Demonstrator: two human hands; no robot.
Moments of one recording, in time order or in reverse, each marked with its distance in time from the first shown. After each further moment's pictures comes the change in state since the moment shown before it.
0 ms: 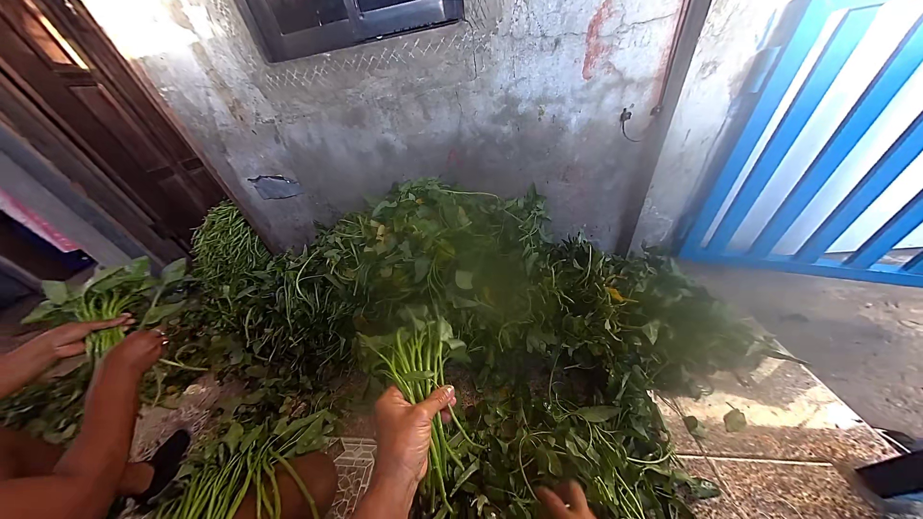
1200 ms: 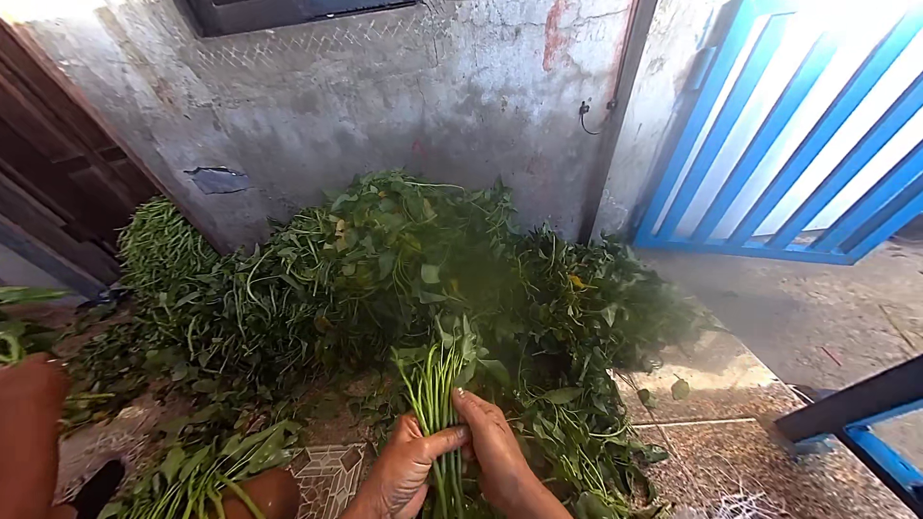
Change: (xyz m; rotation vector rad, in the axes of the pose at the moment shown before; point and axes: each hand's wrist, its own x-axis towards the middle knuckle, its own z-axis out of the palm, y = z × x) left_hand -0.027 -0.023 0.007 -0.088 -0.555 -0.382; right_hand 0.076 -0.112 -0.052 1.341 -0.097 0.013
